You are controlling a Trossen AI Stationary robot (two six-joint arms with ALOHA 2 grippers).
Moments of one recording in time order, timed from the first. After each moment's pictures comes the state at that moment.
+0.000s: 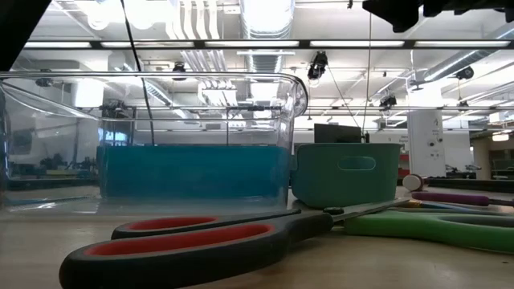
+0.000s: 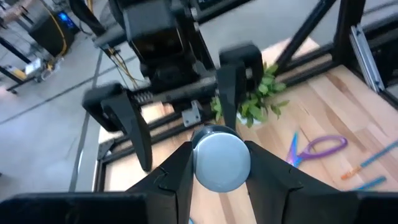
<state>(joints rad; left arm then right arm) -0.08 2.07 2.34 -0.80 -0.06 0.39 0.05 0.59 0.50 0.08 0.05 -0.13</state>
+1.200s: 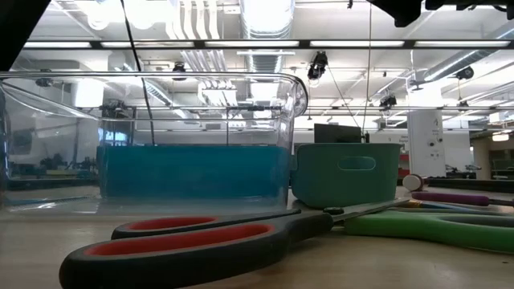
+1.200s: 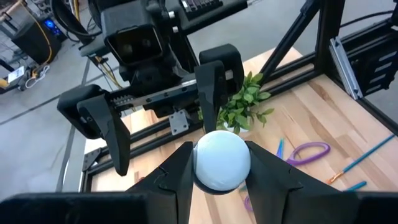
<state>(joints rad) -0.08 2.06 2.33 -0.76 -0.01 0.39 0.05 0.59 0.50 0.11 0.05 -0.13</state>
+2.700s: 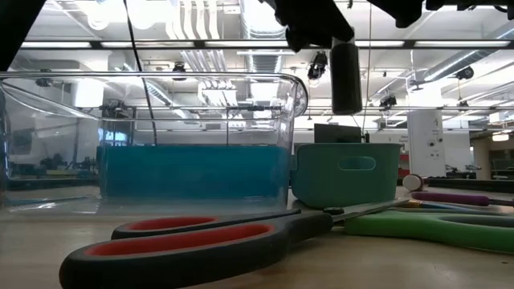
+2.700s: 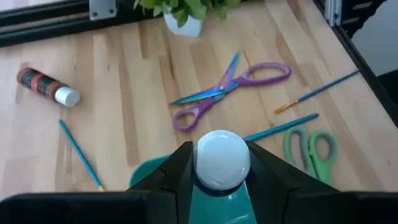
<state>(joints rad) -0.07 2.02 1.82 -0.61 0.10 0.12 0.05 0.56 0.50 0.11 0.05 -0.11</state>
